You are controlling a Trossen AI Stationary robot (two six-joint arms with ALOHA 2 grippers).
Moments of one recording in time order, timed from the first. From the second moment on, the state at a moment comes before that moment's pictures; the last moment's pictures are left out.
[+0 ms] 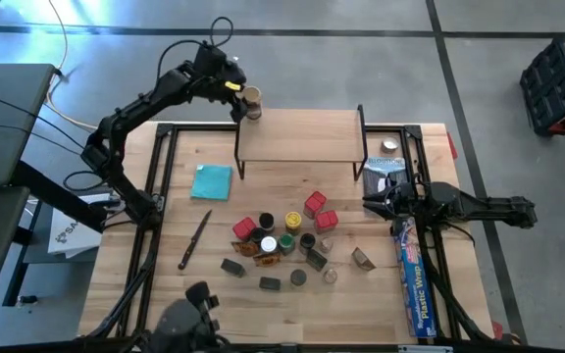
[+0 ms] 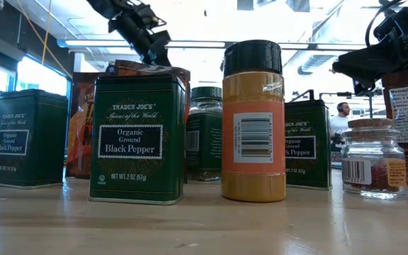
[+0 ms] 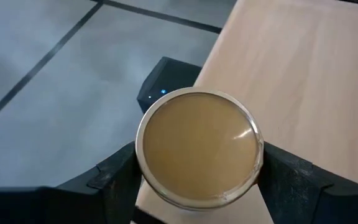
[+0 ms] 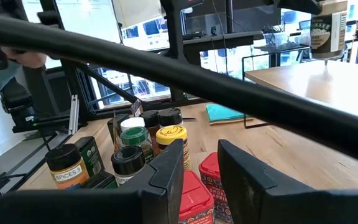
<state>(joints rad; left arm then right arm) 0.87 1.63 1.55 -0.64 0.28 0.35 -0.01 0.01 0.02 0.00 0.04 0.13</state>
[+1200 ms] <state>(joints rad) 0.91 1.67 1.56 -0.64 0.32 0.40 -0.01 0.01 0.02 0.00 0.04 0.13</state>
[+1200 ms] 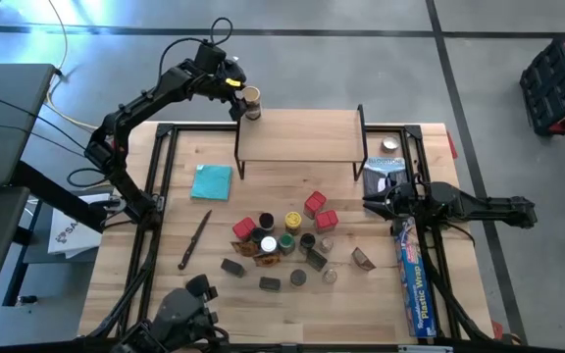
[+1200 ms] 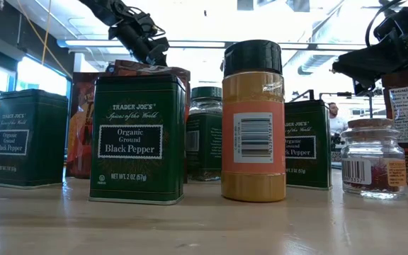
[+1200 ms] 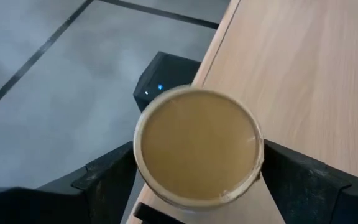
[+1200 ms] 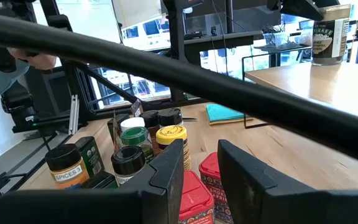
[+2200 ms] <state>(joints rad) 0.40 1.45 1.73 -0.97 0.02 0.26 -0.01 0.01 0.02 0.00 0.04 0.13</state>
